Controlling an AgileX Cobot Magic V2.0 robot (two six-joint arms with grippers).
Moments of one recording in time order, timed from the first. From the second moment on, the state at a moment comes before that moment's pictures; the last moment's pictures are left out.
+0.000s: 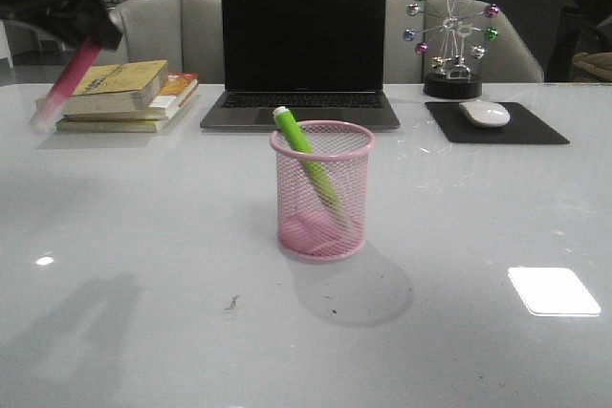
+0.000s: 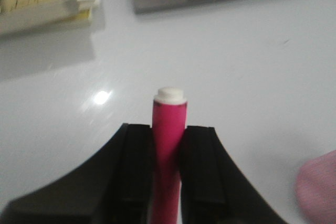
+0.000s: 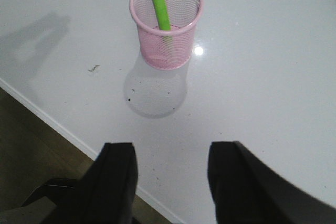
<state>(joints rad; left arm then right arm) -0.32 1.53 -1.13 -0.06 0.30 0.05 0.56 0.89 -0.82 0.02 0.74 0.02</state>
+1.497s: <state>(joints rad) -0.82 1.94 -0.94 -0.12 -0.93 0.05 0.56 0.89 -0.82 0.02 0.74 0.02</state>
